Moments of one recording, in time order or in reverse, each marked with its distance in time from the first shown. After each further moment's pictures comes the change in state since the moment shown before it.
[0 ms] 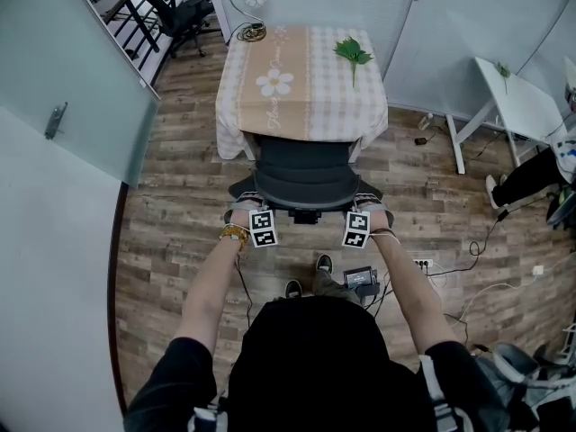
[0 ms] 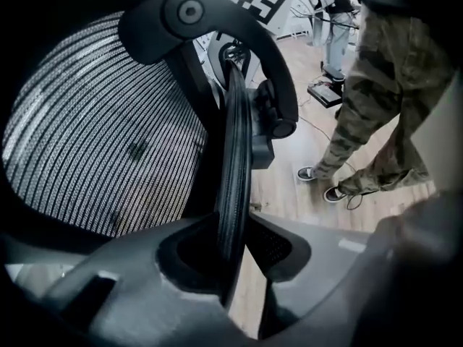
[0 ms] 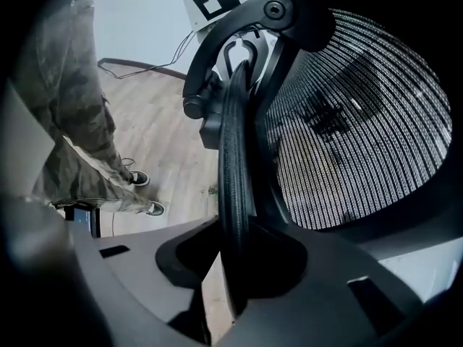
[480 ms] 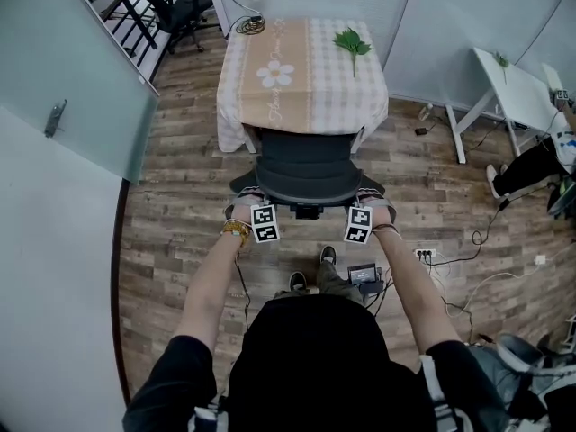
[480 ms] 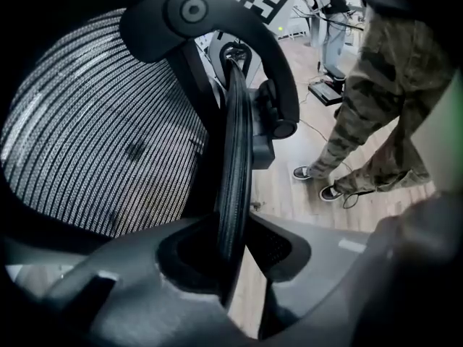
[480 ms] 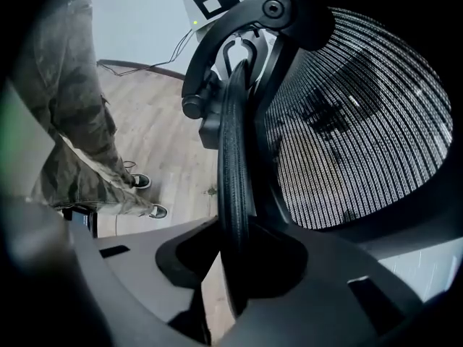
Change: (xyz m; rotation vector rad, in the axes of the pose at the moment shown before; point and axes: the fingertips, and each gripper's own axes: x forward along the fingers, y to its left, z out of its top) left arm -0.012 -0.017 -0.008 0.006 -0.004 -0.013; right arm -0.009 0.019 0.013 0.020 0.012 -0.003
